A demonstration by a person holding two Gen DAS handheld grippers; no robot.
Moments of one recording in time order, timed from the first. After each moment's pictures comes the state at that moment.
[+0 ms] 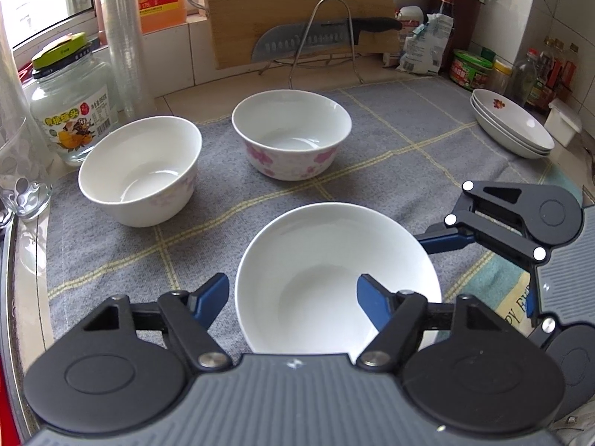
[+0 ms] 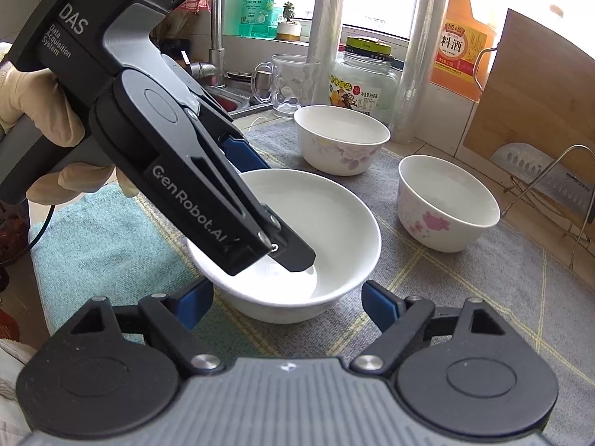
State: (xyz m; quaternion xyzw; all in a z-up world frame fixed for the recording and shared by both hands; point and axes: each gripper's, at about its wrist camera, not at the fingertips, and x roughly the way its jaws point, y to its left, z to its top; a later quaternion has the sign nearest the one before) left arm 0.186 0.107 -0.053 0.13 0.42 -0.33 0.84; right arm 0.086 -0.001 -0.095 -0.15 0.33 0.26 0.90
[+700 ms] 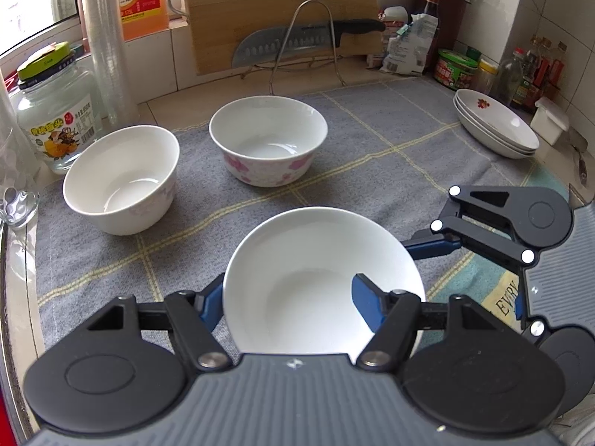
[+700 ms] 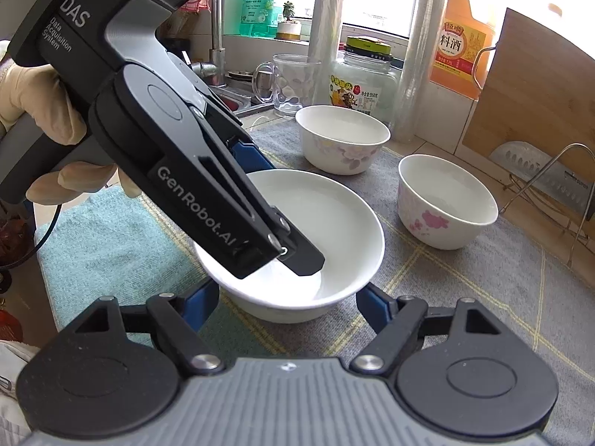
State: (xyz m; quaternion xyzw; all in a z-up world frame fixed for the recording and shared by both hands) left arm 0.181 0.097 -0.044 0.13 0.42 -0.35 0.83; right arm 0.080 -0.007 -0.090 -0.14 0.34 0.25 0.89
